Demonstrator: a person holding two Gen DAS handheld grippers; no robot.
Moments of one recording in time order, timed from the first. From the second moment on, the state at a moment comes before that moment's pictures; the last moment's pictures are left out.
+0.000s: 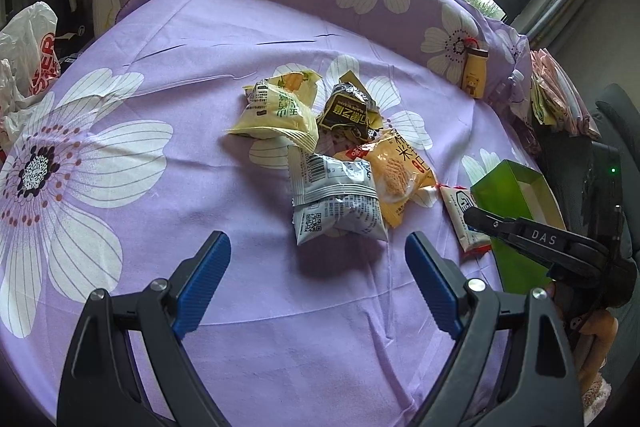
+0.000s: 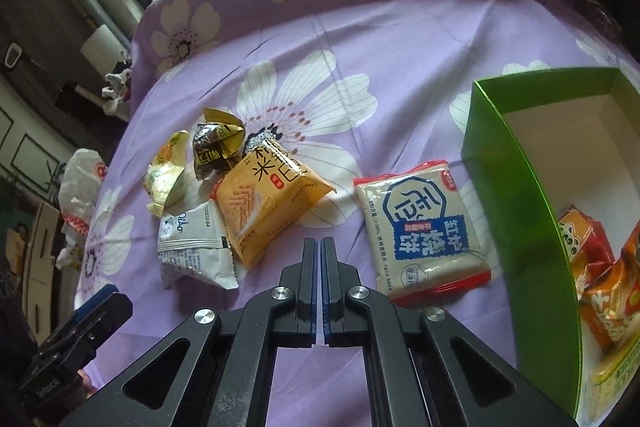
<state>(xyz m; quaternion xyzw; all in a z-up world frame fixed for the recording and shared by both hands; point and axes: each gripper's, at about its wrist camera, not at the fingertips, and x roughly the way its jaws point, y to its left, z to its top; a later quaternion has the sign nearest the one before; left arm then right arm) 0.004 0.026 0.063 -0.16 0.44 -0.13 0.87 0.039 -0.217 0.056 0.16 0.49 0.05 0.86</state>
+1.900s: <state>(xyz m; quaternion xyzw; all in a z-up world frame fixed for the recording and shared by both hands) 0.043 -0.170 0.080 -0.08 0.43 -0.27 0.86 0.041 -0.293 0.073 0.28 0.45 0.07 0.85</state>
